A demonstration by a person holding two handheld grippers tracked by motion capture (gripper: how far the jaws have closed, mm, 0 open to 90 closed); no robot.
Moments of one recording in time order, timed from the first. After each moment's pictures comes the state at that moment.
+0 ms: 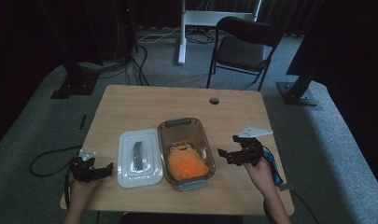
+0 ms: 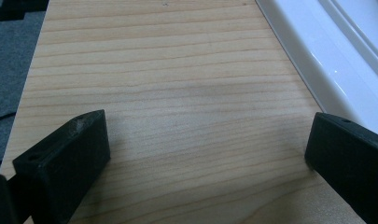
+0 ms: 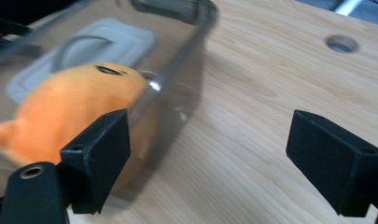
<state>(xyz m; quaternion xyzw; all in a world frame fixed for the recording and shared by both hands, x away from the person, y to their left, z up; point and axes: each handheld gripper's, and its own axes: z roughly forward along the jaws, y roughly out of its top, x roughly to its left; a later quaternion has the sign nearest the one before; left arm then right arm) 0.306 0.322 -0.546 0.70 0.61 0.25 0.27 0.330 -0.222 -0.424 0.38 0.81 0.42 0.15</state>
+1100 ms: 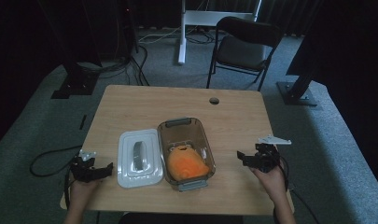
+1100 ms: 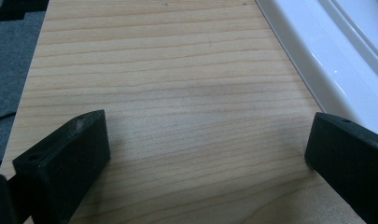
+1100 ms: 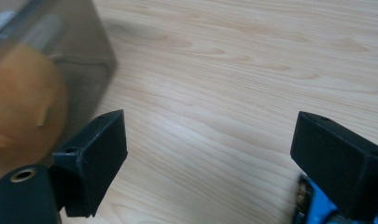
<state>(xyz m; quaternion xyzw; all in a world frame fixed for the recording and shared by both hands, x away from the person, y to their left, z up) 0.306 0.322 -0.546 0.70 0.61 0.24 0.27 0.320 -0.277 -0.458 0.51 0.75 0.38 0.18</state>
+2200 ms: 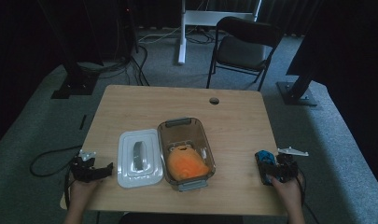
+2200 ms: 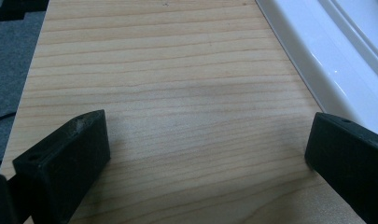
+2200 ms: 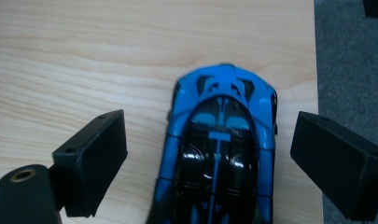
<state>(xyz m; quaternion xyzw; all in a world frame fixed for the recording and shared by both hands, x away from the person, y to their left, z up) 0.306 0.322 -0.546 0.70 0.61 0.24 0.27 0.309 -0.346 -0.508 0.61 0.70 0.30 0.20</state>
